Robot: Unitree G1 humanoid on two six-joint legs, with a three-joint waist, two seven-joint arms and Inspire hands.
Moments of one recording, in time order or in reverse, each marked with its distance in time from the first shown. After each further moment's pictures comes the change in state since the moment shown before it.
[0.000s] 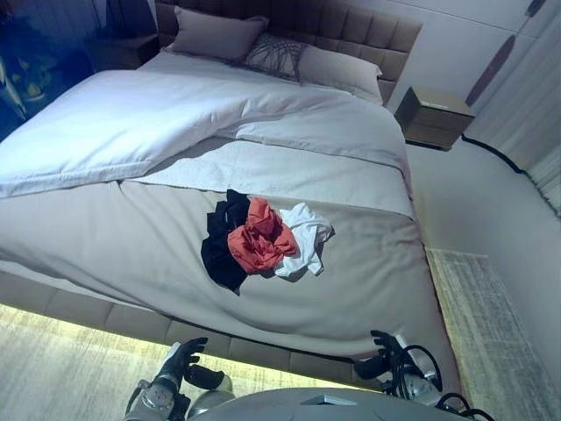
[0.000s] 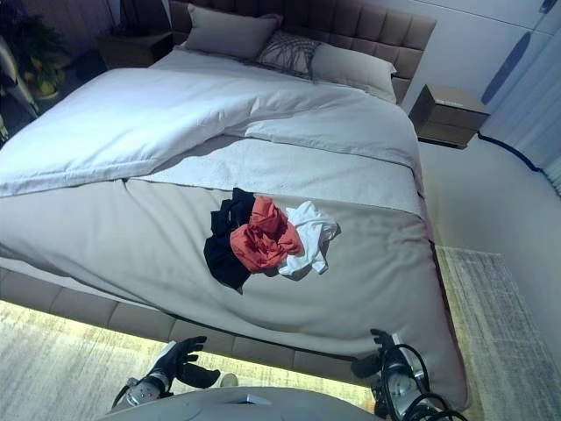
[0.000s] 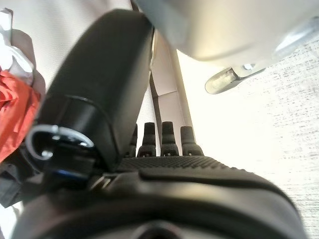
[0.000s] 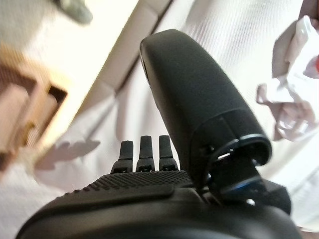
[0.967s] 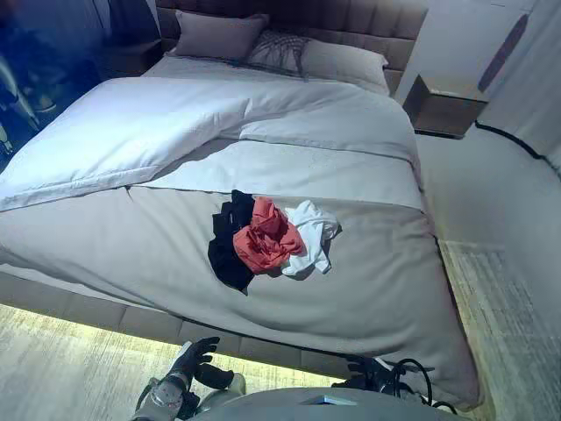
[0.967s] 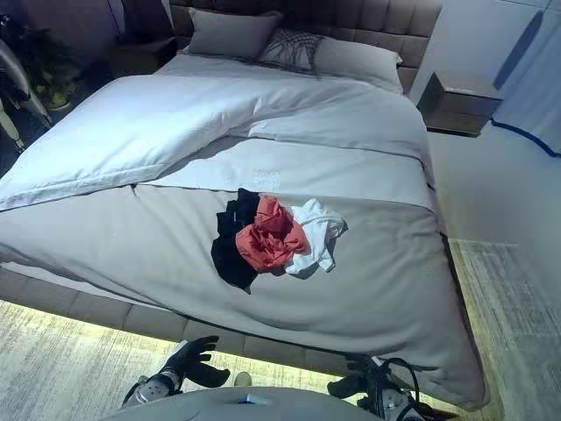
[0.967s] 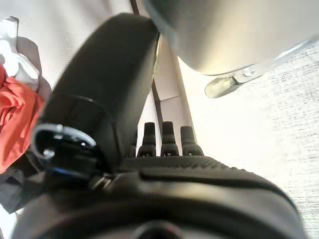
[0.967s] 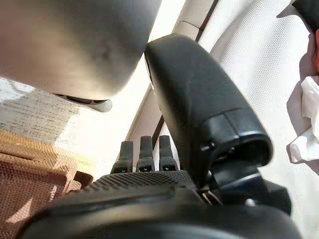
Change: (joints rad) left arm -0.004 -0.087 0.000 0.024 -0.032 -0.004 -0.049; right arm 0.087 0.102 -0.003 0.085 0.109 0.015 0.223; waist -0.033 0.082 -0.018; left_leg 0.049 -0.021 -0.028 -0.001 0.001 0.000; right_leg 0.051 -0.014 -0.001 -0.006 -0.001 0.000
